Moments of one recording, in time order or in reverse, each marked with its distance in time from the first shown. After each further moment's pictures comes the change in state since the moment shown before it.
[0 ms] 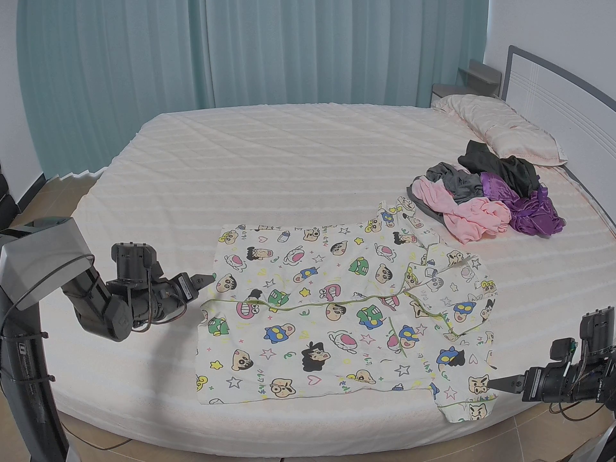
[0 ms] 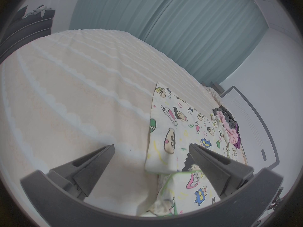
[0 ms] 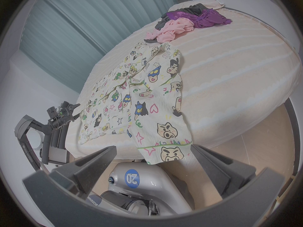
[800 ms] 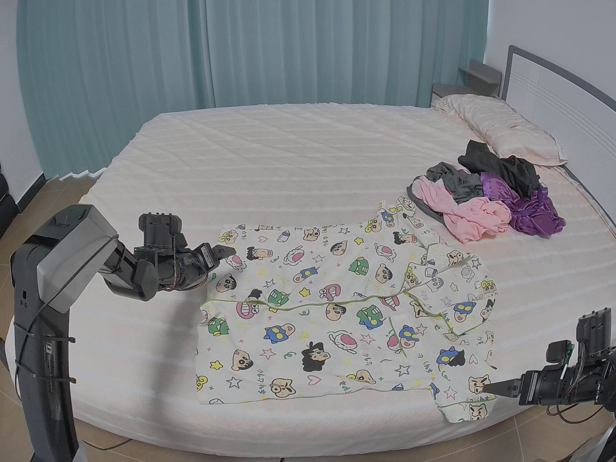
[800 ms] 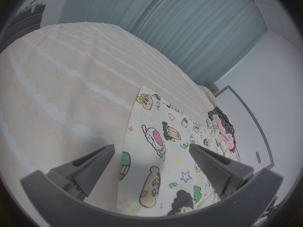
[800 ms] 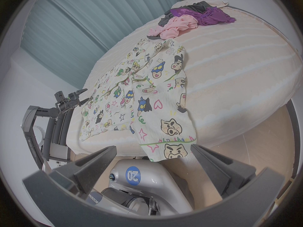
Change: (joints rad) left arm -0.022 0.167 -0.493 0.311 -0.077 -0.015; right arm 0.036 0.006 0.000 0.005 -0.002 0.006
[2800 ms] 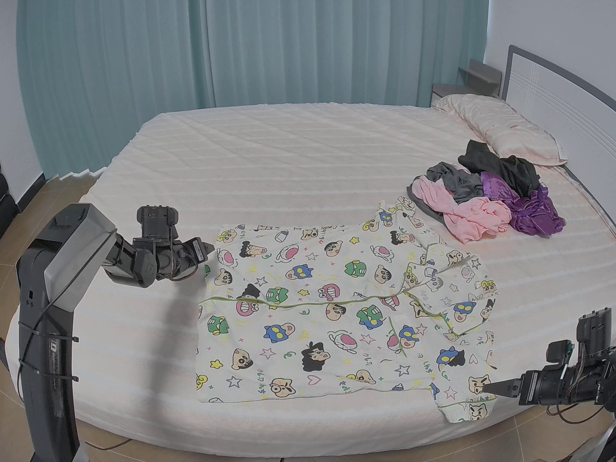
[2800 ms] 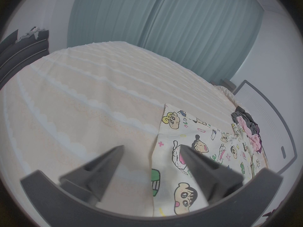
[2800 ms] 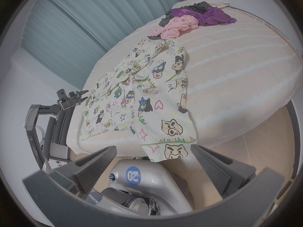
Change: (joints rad) left arm 0.042 0.062 -0.167 0.117 0.196 0.151; right arm 0.006 -0.004 0.000 0.000 -0.001 0.000
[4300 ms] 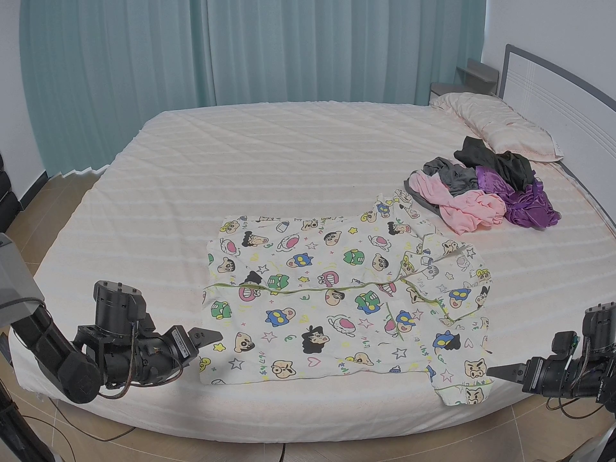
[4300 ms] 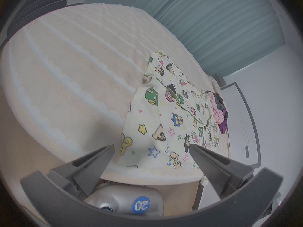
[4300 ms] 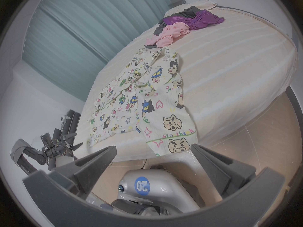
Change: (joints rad) left arm -0.210 -0.604 1.124 -0.354 -0.096 -0.402; right arm -0.008 -0.021 0.000 -0.071 0.003 0.112
